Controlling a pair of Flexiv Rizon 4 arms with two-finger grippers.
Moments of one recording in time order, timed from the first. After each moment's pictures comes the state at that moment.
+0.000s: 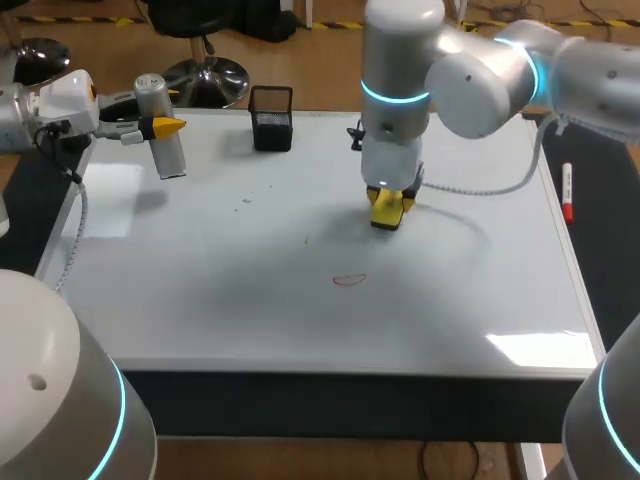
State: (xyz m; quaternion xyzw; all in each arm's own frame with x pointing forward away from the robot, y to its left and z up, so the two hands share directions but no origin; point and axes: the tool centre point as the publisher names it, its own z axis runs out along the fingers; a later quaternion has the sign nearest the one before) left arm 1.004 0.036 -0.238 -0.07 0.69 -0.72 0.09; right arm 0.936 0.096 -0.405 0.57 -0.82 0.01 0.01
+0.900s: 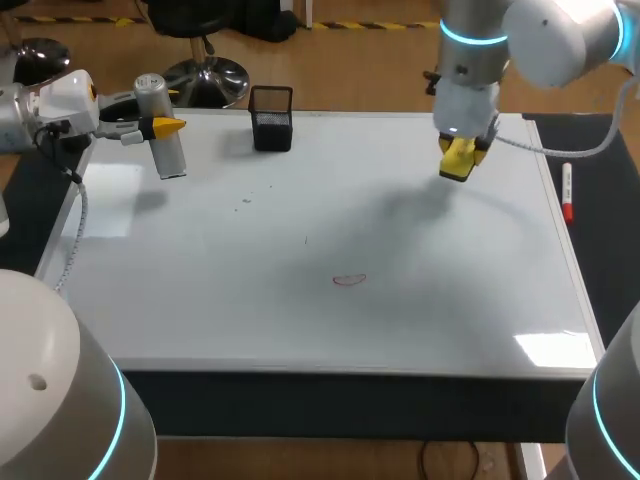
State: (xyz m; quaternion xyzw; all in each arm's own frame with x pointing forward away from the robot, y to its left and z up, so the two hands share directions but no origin) left arm 1.004 0.036 -0.238 -0.07 0.69 -0.72 0.09; right arm 0.997 -0.038 -0.355 0.49 -0.87 0.03 0.01
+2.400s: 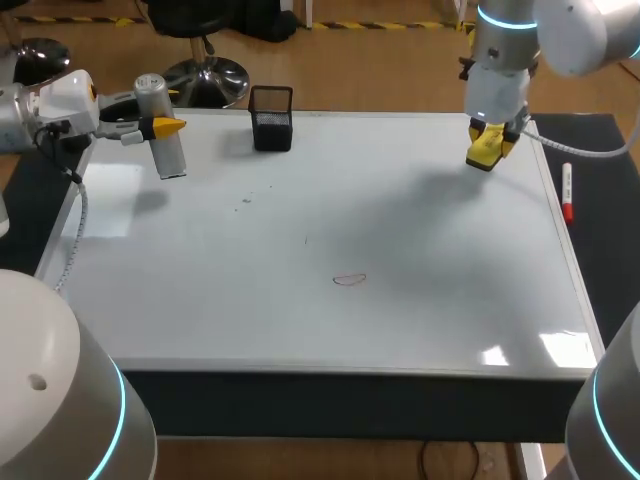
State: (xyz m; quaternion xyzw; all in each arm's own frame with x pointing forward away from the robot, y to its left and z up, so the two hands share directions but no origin) left arm 1.002 0.034 -0.237 -0.06 0.69 -0.72 0.09; right arm 1.028 -0.089 -0.368 0.43 -0.90 0.02 0.01
